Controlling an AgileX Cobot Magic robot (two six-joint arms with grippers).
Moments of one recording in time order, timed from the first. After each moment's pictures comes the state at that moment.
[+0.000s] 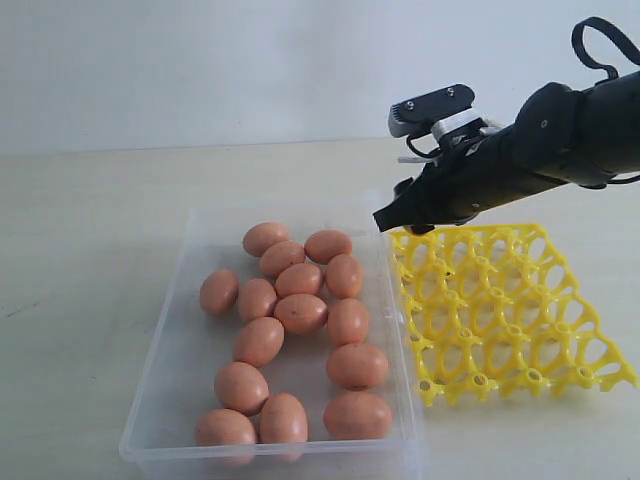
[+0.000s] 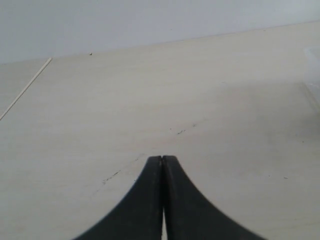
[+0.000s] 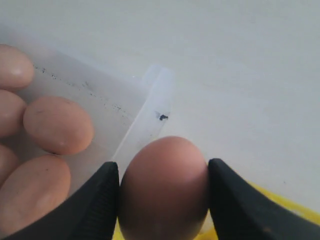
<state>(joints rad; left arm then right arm) 0.07 0.00 0.00 0.10 0.39 0.03 0.36 1.85 -1.07 0.46 0.18 -0.57</state>
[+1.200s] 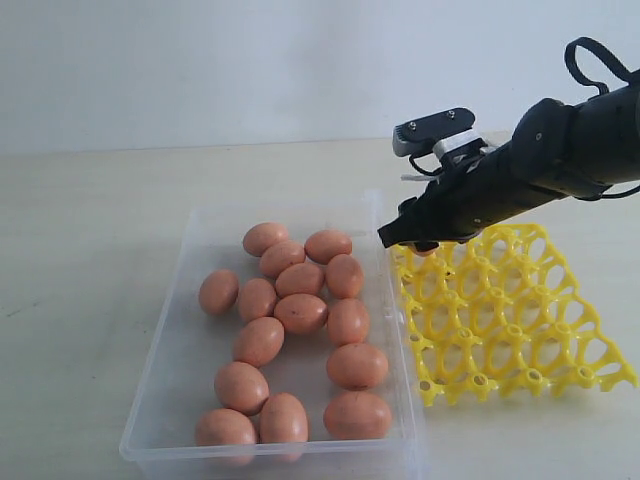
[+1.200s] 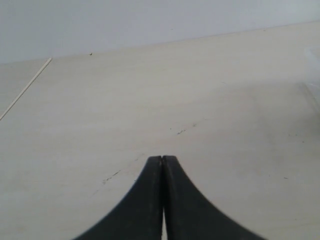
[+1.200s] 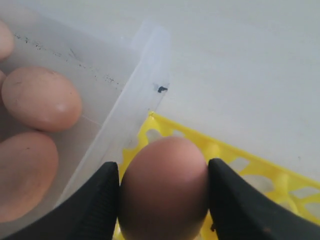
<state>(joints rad) 0.07 0.00 0.00 0.10 0.39 0.03 0.34 1.90 -1.07 0.48 0.21 -0.57</state>
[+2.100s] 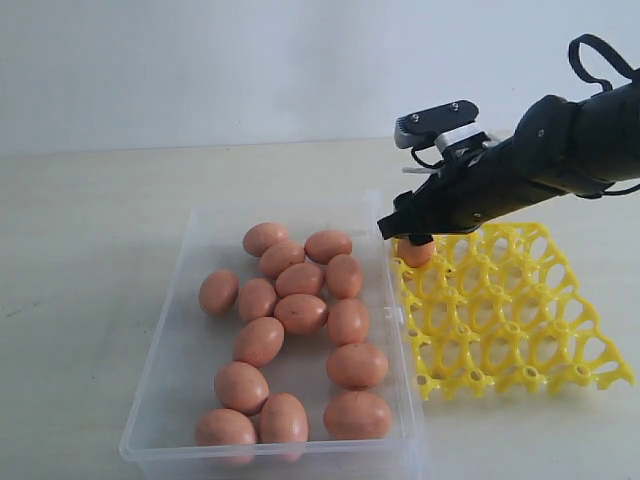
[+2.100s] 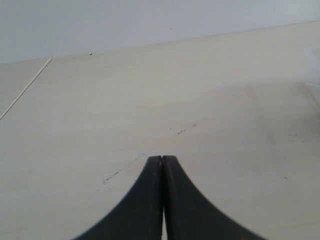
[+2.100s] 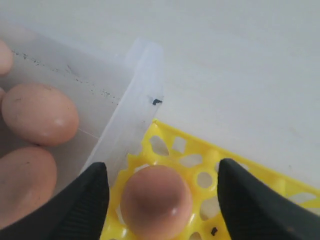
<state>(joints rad) 0.07 0.00 0.00 0.10 0.39 0.03 0.34 1.89 -1.07 0.49 0.18 -0.57</state>
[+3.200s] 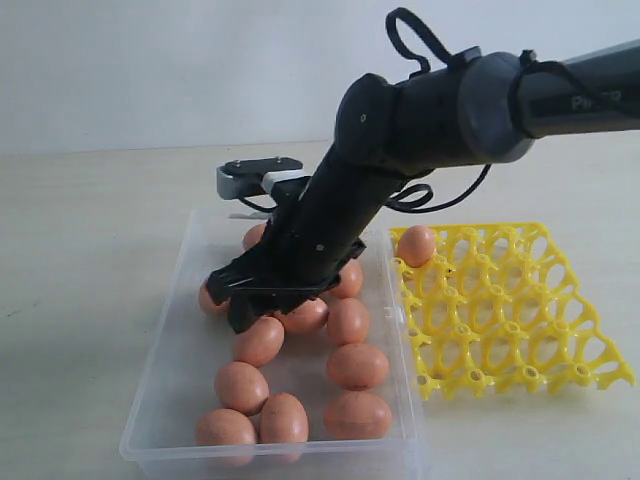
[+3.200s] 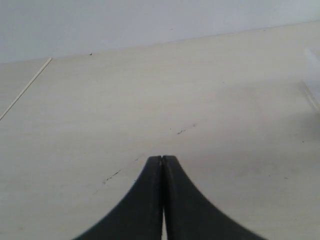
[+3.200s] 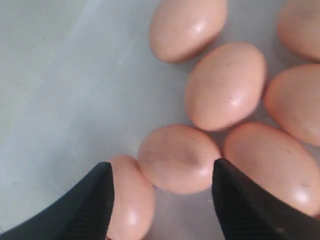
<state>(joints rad) 0.07 0.00 0.00 0.10 0.39 0.03 0.66 2.03 -1.40 0.54 0.76 -0.34</state>
